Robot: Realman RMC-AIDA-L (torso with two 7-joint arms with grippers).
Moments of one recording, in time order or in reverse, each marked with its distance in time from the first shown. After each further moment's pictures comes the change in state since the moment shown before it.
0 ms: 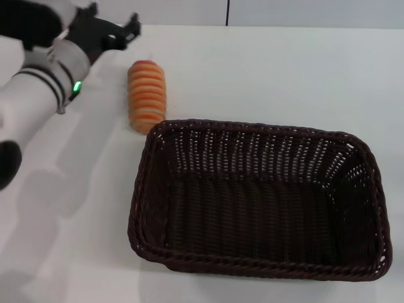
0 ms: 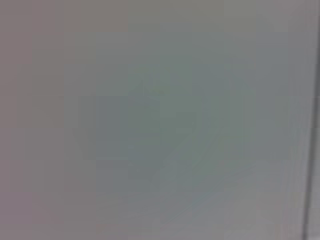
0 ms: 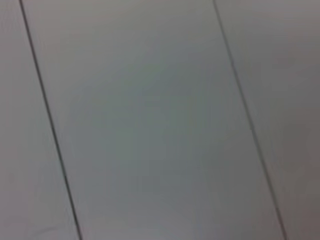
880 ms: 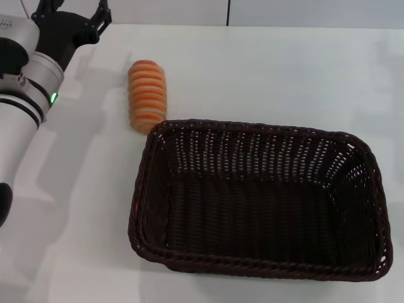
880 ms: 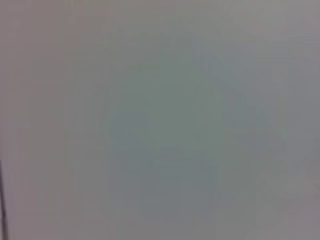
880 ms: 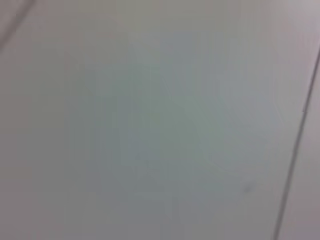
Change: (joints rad) left arm 0.021 -0.020 0.026 0.203 -0.061 0.418 0.001; right arm 0.453 -0.003 0.151 -0.315 0.069 -0.327 -1.045
